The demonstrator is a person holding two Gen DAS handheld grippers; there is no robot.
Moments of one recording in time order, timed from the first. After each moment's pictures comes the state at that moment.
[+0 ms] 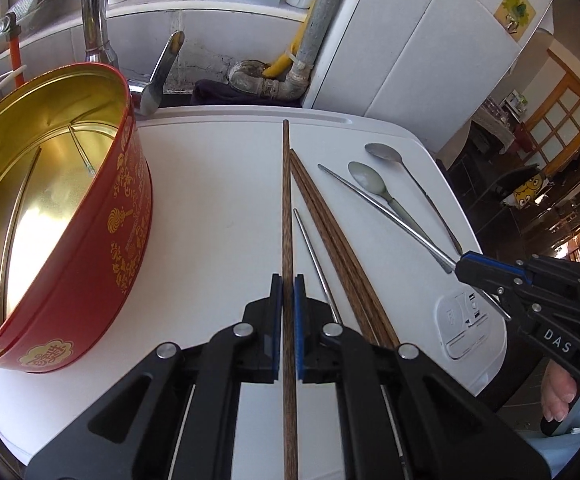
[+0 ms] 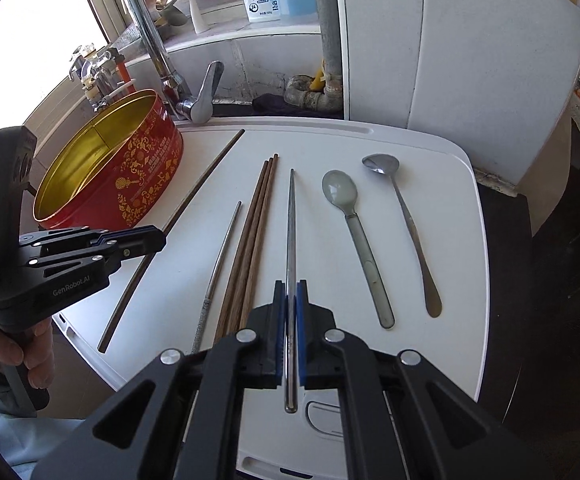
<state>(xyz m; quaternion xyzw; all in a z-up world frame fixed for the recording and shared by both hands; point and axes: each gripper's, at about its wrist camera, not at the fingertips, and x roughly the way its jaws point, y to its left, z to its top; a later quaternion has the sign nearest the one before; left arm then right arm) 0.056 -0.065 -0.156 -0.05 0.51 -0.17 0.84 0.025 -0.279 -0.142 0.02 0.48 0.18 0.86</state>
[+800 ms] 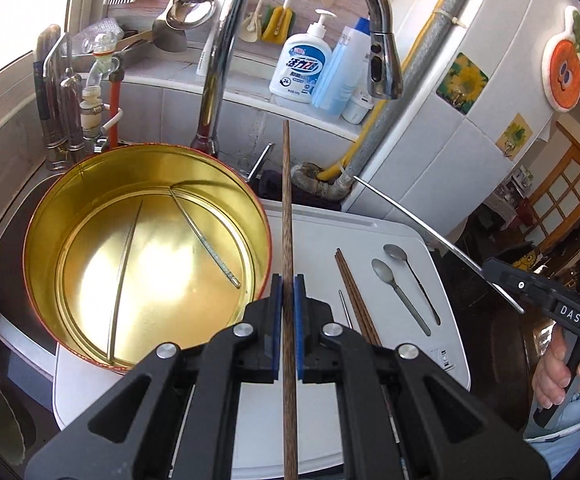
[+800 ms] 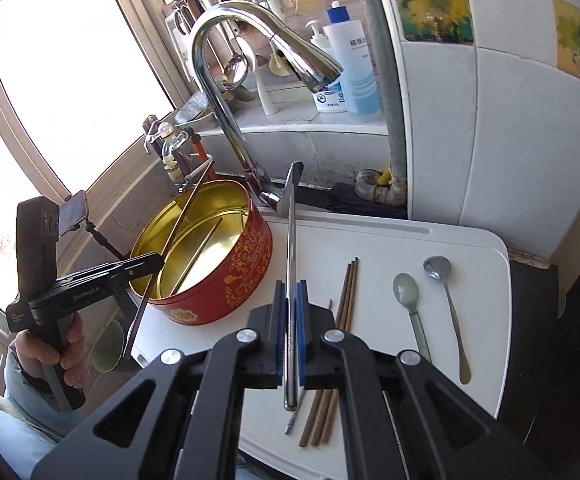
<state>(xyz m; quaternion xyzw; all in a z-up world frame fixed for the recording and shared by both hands) 0.035 0.053 -0.052 -0.13 0.42 -0.12 0.89 0.032 -0.254 -0.030 0.07 0.39 0.29 0.87</state>
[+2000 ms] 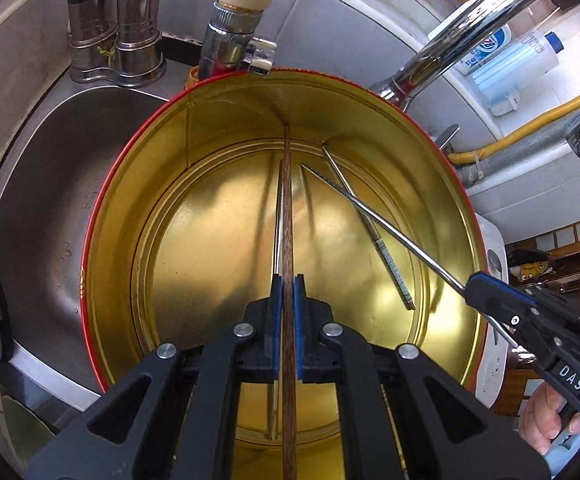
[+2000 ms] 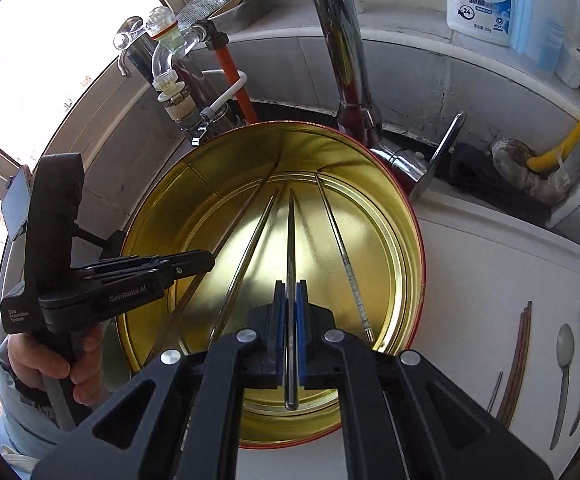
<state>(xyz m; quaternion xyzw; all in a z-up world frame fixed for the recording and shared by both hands) 0.155 0.193 -0.162 -0.17 0.59 -0.09 0.79 0.144 -0.019 -0.102 0.02 0.54 0.27 0.80</state>
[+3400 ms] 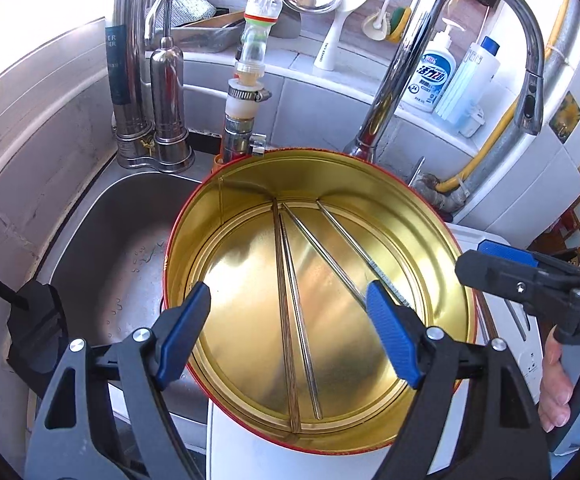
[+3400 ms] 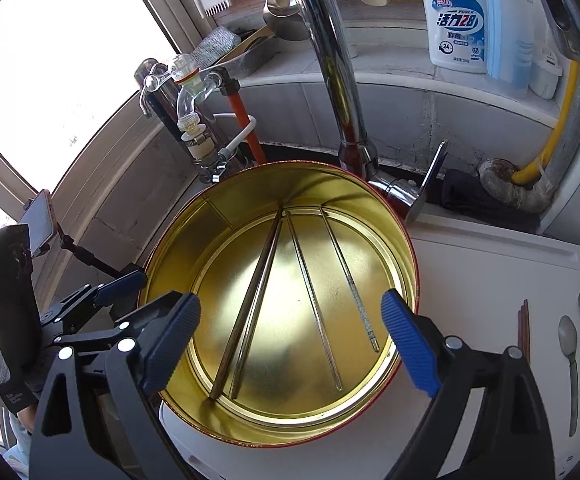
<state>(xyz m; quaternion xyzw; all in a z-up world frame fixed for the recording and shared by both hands) 0.084 0.188 -0.101 -0.10 0.45 -0.05 0.89 0.120 -0.038 -0.079 0.06 0.46 0.27 0.84</state>
